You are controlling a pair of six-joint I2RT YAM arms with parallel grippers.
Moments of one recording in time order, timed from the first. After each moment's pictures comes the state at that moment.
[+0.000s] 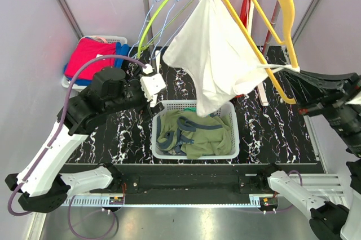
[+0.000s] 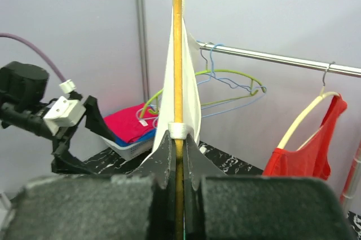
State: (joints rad) left arm -0.74 1.05 1.52 -0.93 0.19 0.45; right arm 0.41 0.82 1.85 -0.65 -0.24 0.09
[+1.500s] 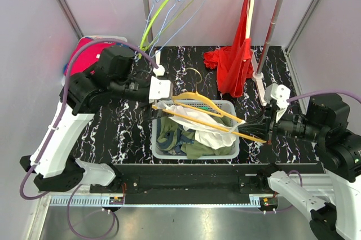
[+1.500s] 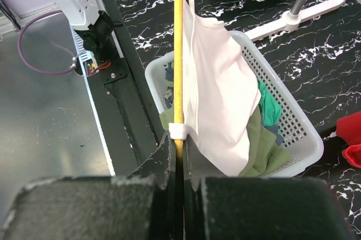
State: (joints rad) left arm -0.73 1.31 1.94 -1.23 0.68 0.77; right arm 0.41 0.79 1.56 -1.15 -0.73 -0.21
